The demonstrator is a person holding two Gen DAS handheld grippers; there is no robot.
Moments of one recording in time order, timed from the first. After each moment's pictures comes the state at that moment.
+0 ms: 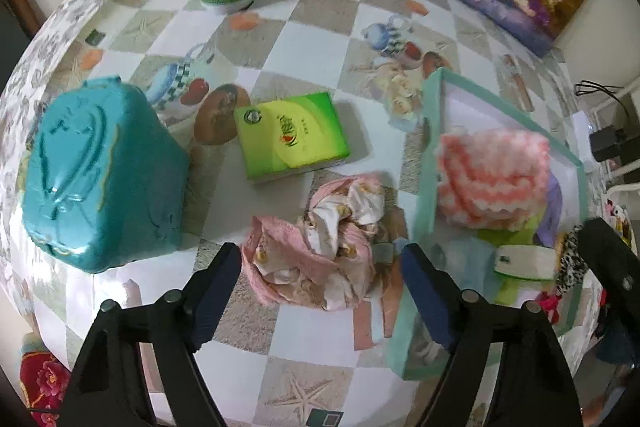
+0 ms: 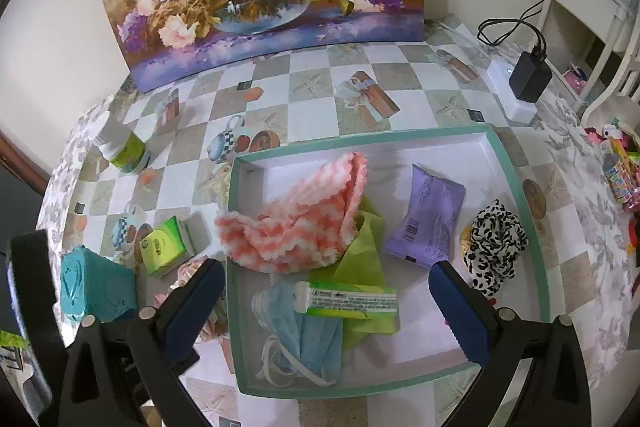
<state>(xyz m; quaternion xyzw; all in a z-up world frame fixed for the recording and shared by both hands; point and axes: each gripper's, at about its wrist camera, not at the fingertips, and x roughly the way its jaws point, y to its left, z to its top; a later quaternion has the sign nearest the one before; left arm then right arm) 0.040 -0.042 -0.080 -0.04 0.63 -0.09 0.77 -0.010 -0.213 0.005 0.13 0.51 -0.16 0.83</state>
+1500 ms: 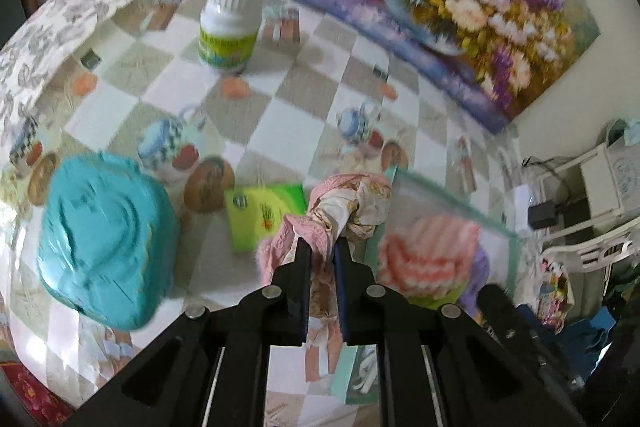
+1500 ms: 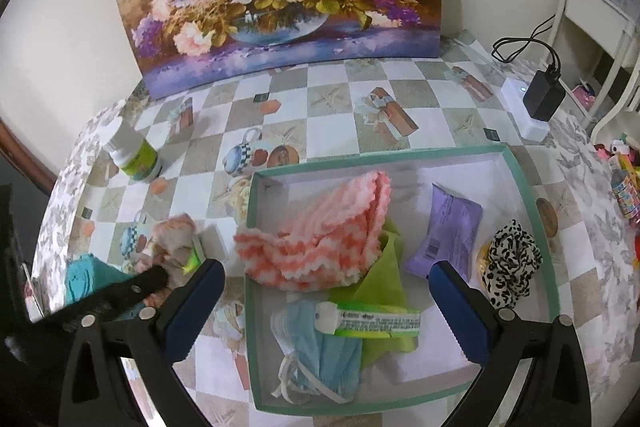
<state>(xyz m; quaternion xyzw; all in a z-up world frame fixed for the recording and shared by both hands) 0.072 -0.005 -0.026 -0.17 0.57 -0.14 0.79 0.002 -0.204 0.006 0.13 0.49 -0.15 0.85</state>
